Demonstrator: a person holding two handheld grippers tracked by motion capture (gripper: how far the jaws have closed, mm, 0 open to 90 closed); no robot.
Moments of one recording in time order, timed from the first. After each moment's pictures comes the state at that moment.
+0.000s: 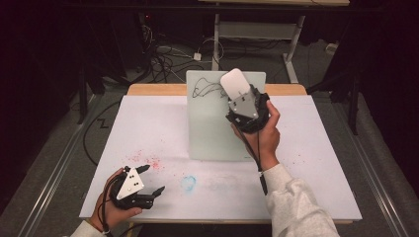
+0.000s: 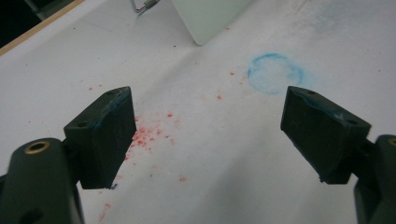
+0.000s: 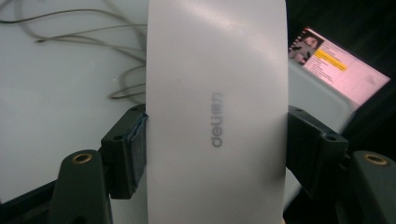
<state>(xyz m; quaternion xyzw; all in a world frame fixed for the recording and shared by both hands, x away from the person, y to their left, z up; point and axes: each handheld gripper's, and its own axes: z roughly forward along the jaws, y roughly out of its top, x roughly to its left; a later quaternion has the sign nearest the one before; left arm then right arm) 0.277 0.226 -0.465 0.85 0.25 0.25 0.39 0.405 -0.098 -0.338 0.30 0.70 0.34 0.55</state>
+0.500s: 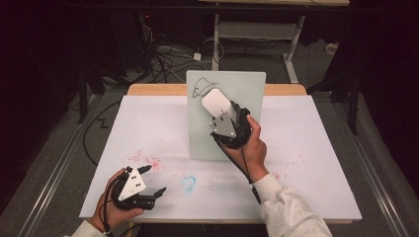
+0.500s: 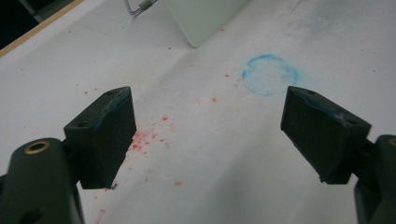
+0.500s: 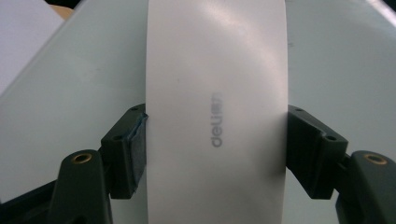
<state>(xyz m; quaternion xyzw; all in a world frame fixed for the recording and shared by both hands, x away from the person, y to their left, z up) 0.276 0.222 -0.464 0.85 0.25 0.25 0.39 0.392 -0.072 -0.372 0.25 0.73 0.32 0.55</state>
